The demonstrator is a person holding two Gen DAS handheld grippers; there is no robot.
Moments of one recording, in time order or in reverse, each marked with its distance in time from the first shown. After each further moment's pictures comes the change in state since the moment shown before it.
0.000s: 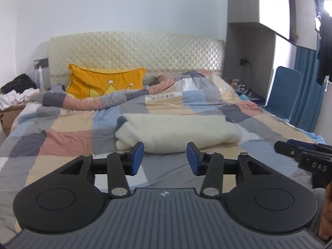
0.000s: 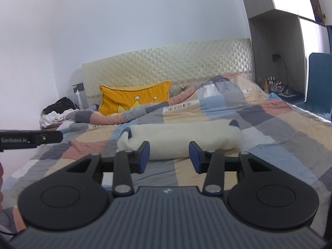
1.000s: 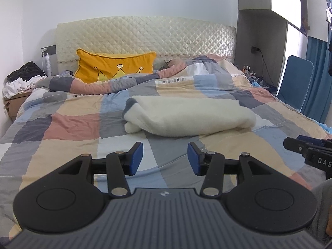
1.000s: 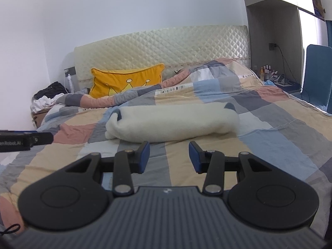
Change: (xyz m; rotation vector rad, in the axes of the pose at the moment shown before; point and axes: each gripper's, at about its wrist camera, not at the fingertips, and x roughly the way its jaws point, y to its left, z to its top) left arm 0.033 0.008 -0.027 -0.011 0.063 0.046; right arm 0.026 -0.002 -0.021 -0.028 0.078 -0.048
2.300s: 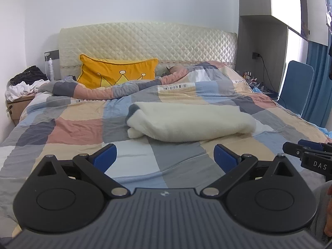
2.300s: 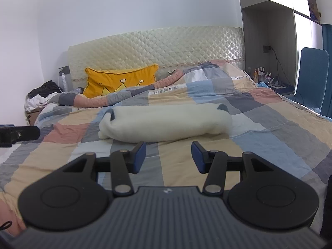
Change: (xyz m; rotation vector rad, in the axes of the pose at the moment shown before) left arm -0.021 -0.004 0.000 -0.003 -0.035 0.013; right arm 0.000 -0.004 -0.001 -0.009 -0.006 -0.039
